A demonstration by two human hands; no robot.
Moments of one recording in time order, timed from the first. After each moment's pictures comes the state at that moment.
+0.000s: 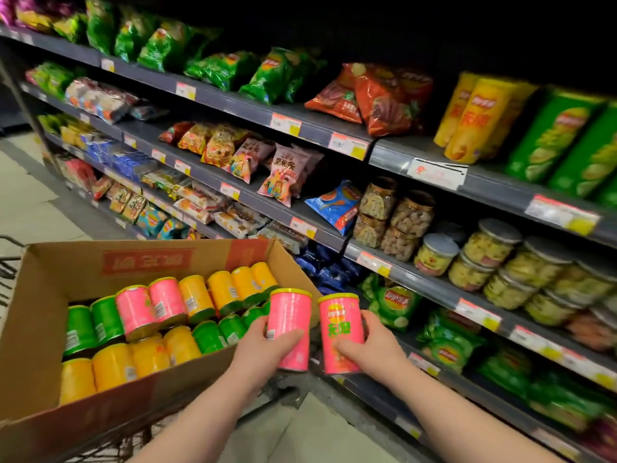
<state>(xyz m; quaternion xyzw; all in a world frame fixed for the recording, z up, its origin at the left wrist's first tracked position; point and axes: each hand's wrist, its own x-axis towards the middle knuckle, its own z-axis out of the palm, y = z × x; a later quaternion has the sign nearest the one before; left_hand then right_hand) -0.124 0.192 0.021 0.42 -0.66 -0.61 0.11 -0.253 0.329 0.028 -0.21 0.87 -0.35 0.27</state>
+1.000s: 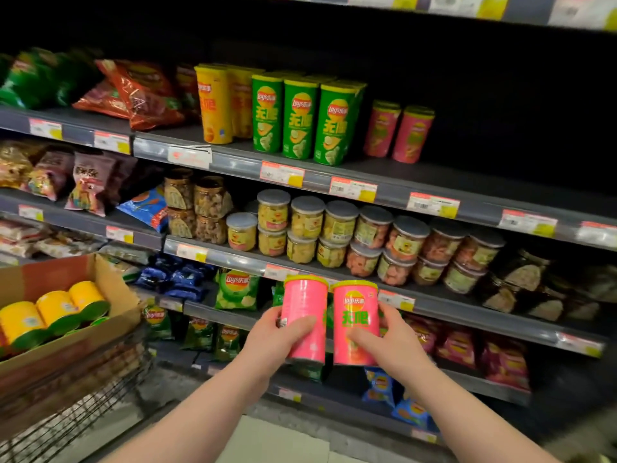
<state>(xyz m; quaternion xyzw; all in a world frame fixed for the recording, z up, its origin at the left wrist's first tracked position) -0.278 0.560 0.069 0.23 -0.67 -0.71 -0.02 -0.340 0.737 0.076 -0.03 0.86 -0.49 0.15</state>
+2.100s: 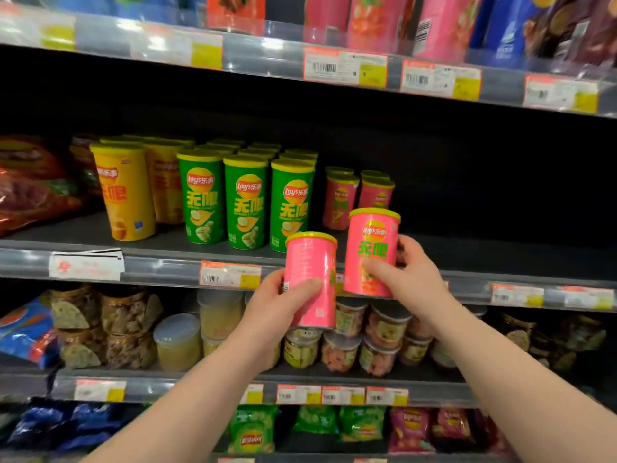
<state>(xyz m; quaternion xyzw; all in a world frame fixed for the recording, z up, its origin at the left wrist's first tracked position) -0.486 0.513 0.167 0.03 -0.66 -0.75 0.01 -0.528 0.701 0.204 -0.05 0.83 -0.54 -0.11</state>
